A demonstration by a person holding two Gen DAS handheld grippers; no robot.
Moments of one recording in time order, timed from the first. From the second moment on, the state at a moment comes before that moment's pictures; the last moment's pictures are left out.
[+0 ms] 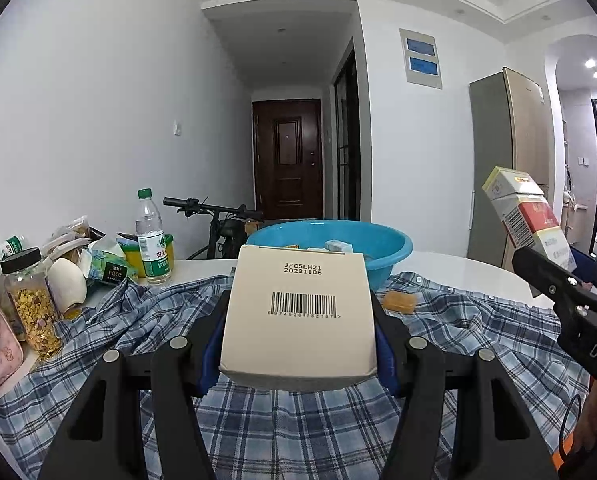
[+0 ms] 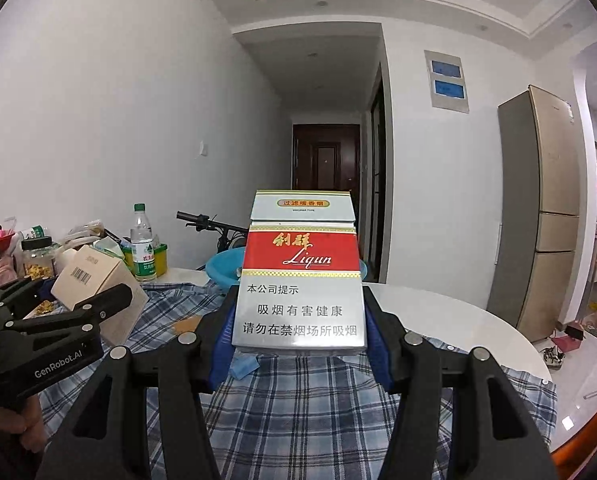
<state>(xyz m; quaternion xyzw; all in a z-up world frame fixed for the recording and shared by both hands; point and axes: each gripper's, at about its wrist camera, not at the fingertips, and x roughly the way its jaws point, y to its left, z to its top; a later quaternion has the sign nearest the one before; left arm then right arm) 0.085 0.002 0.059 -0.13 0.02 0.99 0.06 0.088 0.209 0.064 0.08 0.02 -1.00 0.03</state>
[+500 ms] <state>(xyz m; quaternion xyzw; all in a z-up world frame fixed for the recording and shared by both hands) -0.011 0.000 0.092 -0.18 -0.02 0.98 0.08 0.038 0.221 0.107 0.03 0.01 -1.00 0.06</state>
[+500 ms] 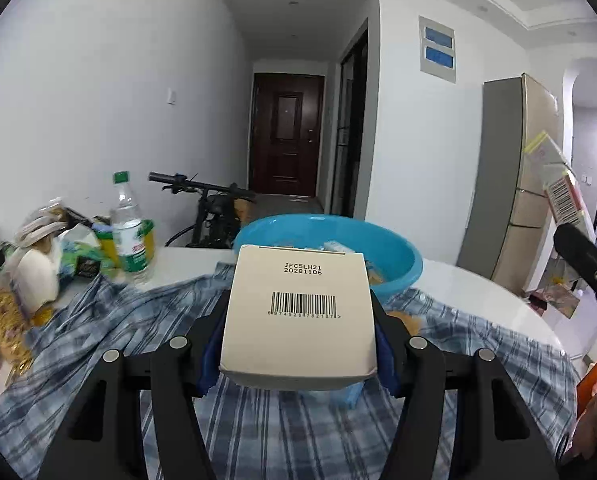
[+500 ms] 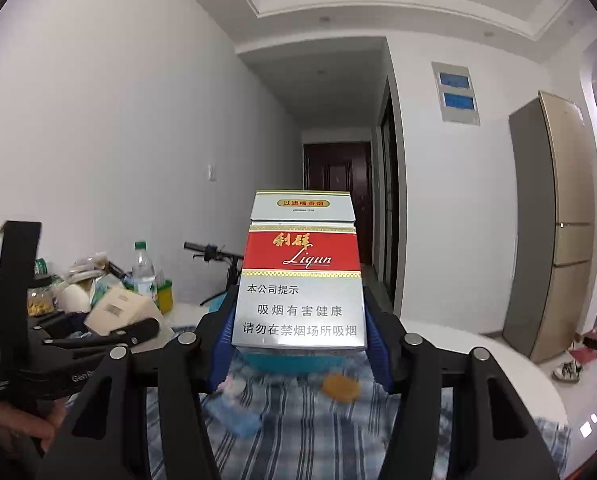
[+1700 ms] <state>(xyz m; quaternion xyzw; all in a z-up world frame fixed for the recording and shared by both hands) -0.278 0.031 0.172 -0.09 -0.02 0.99 0.08 -0.222 0.226 0.160 0.04 0.01 -1.00 0.04</state>
